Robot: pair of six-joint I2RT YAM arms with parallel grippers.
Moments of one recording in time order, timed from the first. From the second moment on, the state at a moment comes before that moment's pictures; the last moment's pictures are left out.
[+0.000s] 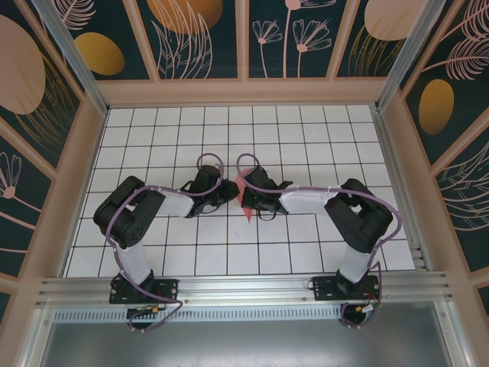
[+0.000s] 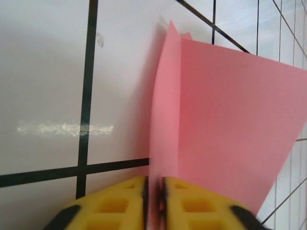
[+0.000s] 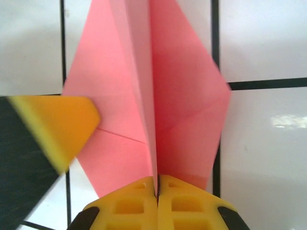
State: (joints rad) left arm -0.59 1.82 0.73 0.39 0.24 -0.98; right arm 0.84 1.77 0.95 -0.17 0.08 0.85
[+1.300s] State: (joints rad) left arm -0.52 1.65 0.74 0.14 0.04 -0.92; right arm 0.80 1.86 1.05 -0.27 0.25 0.86
